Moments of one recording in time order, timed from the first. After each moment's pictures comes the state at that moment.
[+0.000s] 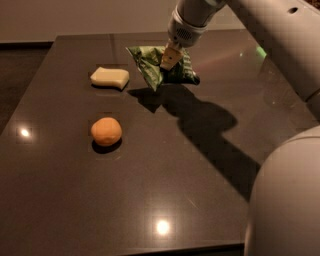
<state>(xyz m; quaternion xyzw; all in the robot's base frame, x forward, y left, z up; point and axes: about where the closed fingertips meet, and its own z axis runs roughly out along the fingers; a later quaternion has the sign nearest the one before) 0.688 -0.040 0.935 -0.59 0.77 0.02 0.25</state>
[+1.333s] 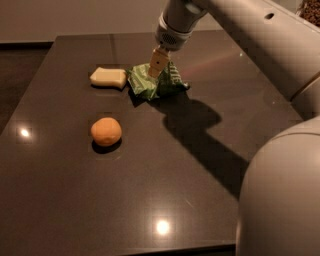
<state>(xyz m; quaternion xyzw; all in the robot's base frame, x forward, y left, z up) 0.704 -0.011 0.920 -0.57 0.78 0.01 0.25</state>
